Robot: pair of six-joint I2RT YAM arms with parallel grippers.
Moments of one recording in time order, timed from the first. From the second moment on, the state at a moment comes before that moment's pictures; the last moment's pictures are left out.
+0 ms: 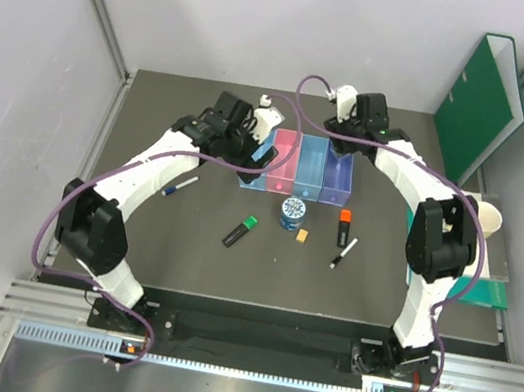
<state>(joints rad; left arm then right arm) -0.48 1.61 1.45 -0.64 0.11 0.26 0.35 1.97 1.66 -0.38 -0.02 -0.36</state>
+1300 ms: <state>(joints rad) -0.74 1.82 1.45 -0.49 0.23 0.24 0.32 1.77 1.49 -0.35 0.11 -0.33</state>
